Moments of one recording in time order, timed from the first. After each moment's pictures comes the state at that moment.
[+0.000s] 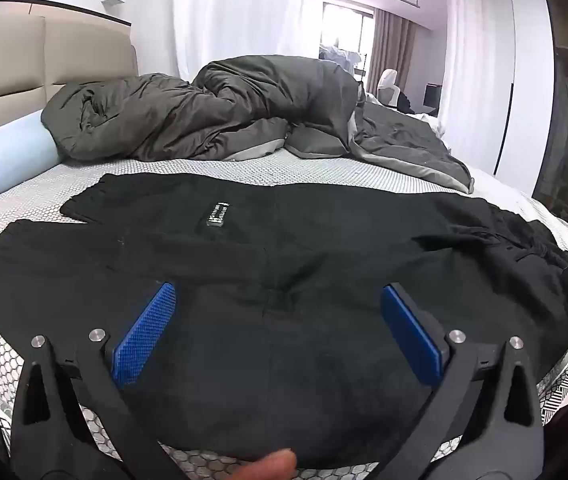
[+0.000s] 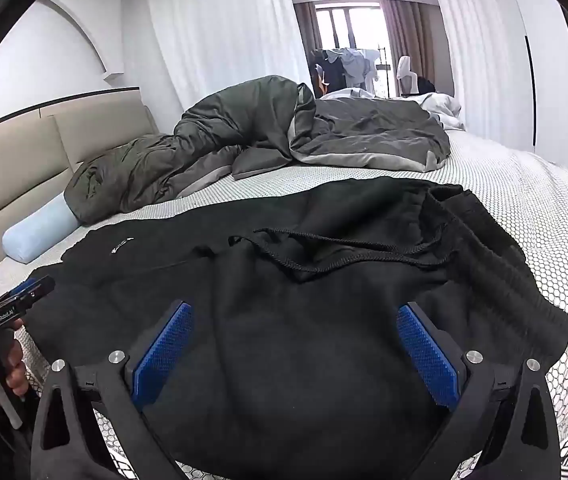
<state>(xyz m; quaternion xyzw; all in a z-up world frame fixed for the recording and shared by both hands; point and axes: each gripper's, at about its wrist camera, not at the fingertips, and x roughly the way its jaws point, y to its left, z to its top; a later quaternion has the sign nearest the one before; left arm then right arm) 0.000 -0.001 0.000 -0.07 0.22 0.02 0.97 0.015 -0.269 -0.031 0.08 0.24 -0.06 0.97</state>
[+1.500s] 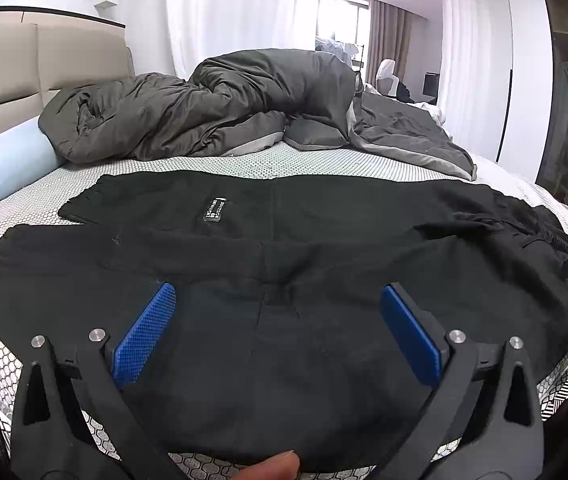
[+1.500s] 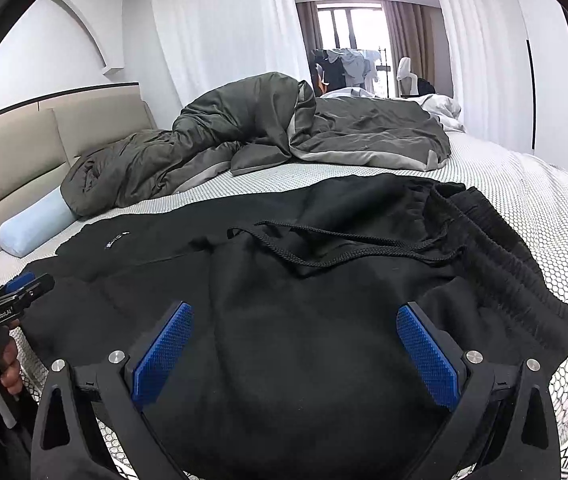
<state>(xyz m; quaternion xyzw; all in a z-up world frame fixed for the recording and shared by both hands) 0.007 -0.009 -0.009 -0.05 0.24 0.02 0.97 0.022 -0.264 -0.040 0.07 0.24 -0.06 0.97</state>
